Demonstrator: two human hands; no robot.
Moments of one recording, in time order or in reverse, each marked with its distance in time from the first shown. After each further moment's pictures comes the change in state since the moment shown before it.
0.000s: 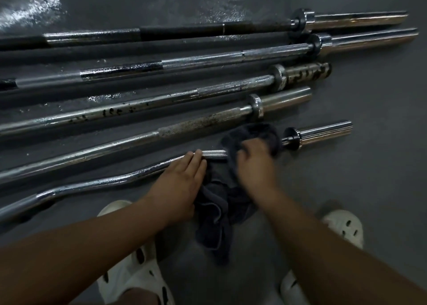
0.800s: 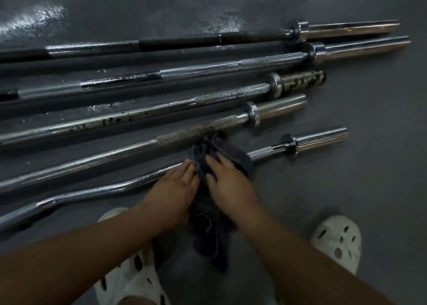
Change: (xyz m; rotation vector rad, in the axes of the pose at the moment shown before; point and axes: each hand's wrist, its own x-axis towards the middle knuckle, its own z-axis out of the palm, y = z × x) left_hand -0.003 -0.009 0.002 -0.018 -0.048 0.006; right_hand -0.026 -0.033 0.014 -0.127 -0.271 -0.210
